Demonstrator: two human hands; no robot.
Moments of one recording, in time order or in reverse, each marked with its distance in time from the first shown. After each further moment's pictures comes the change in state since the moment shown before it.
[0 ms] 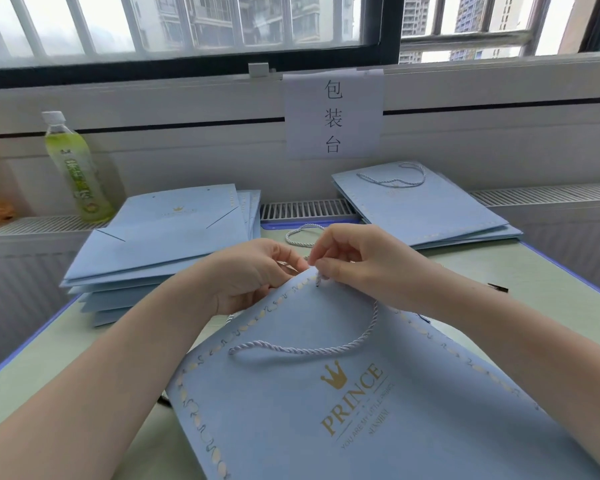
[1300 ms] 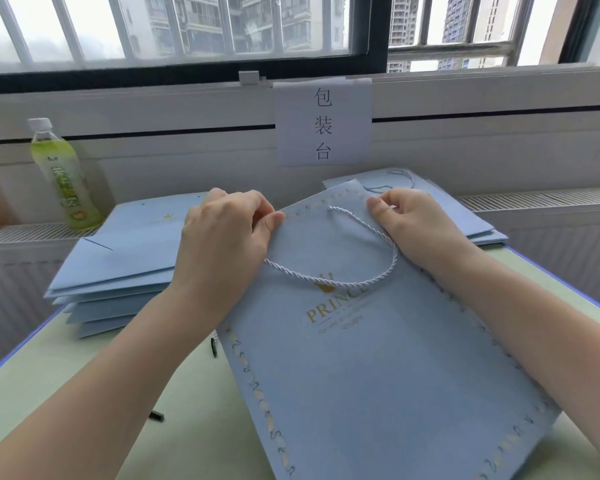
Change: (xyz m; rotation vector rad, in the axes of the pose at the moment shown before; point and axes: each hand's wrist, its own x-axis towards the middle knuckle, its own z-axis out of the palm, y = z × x) left_hand -0.015 0.012 0.010 0.872 0.971 0.677; right_hand 0.009 0.020 -0.044 -0.105 0.471 0.261
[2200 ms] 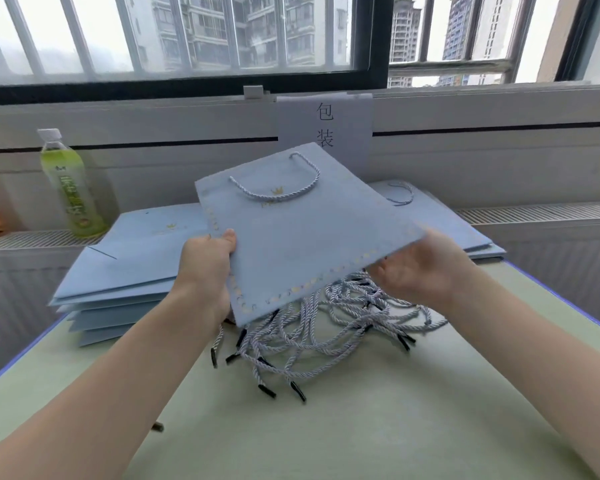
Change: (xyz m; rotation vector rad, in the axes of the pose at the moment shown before) left_hand 0.007 -0.013 0.014 -1.122 0.000 -0.905; right_hand 0.007 0.021 0.002 1.383 -0.310 0.658
